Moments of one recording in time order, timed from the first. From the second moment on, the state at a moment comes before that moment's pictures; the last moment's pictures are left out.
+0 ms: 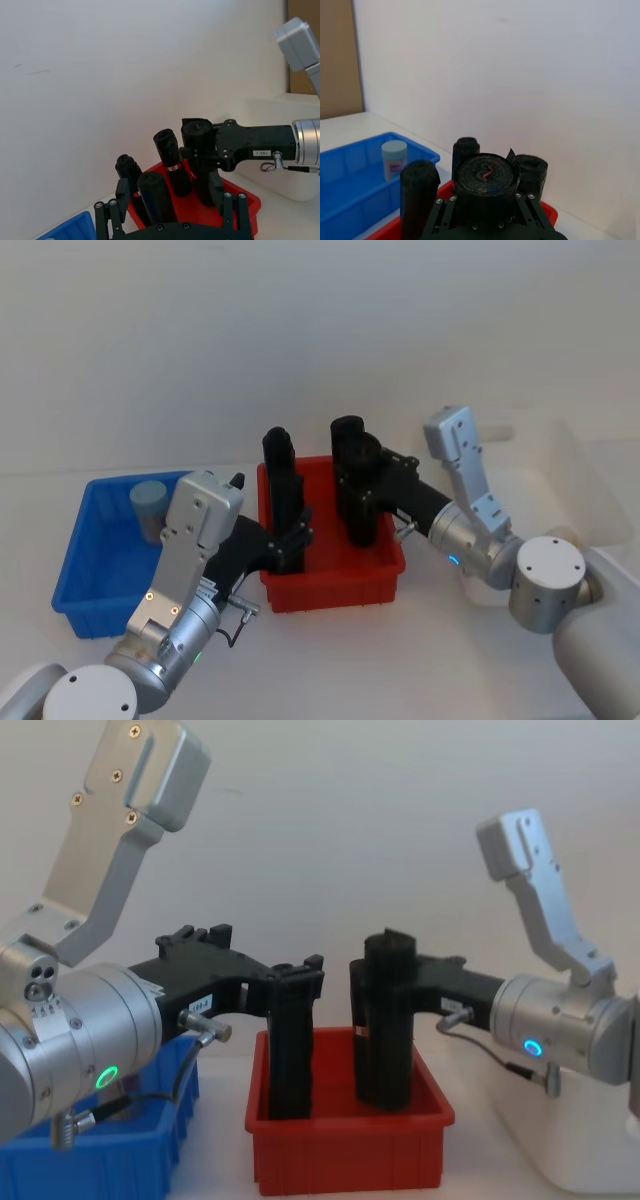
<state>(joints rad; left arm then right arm) -0.24 0.38 0.45 -1.63 -0.20 0.01 -0.01 0.72 0.02 -0.31 -0.69 0.09 -0.33 0.48</state>
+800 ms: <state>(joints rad) -0.24 0.38 0.45 -1.63 -0.20 0.01 -0.01 0.48 0.13 -0.27 -1.26 0.10 -0.15 0.26</state>
